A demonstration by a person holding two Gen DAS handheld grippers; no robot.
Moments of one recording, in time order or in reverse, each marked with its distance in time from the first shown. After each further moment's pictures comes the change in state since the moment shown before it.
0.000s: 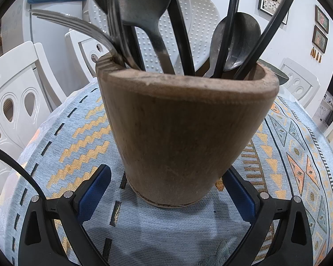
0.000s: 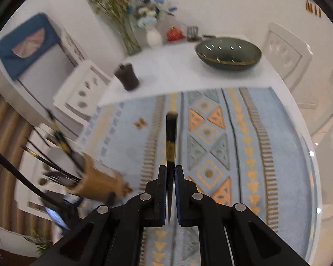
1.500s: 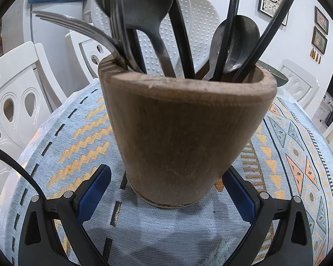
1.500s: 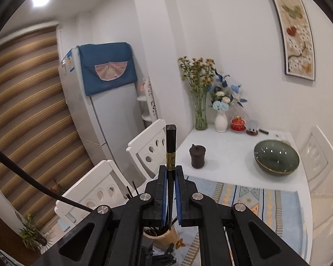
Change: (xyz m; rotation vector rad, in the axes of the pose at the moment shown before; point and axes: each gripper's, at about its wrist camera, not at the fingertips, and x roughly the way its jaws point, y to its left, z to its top) left arm 0.000 -0.001 0.000 -0.001 -0.004 -0.001; right arm -0.122 0.152 0.021 -0.400 -0.386 0.181
